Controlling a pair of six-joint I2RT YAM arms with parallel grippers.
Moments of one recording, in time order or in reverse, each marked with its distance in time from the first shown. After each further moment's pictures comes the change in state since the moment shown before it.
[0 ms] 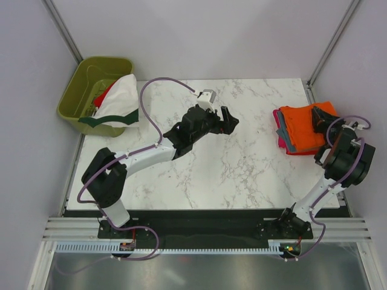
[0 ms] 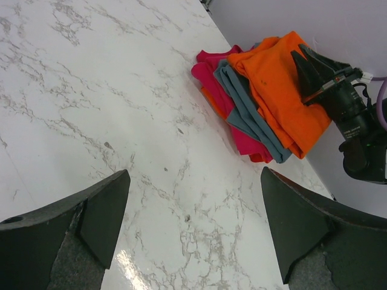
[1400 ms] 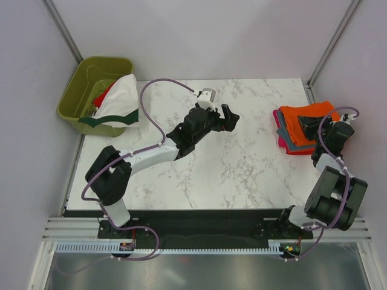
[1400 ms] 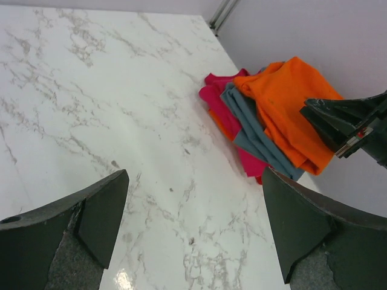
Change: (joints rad) left arm -0.011 0.037 0.023 0.090 -0.082 0.002; right arm 0.117 -0.581 -0.064 -0.868 0.092 -0.640
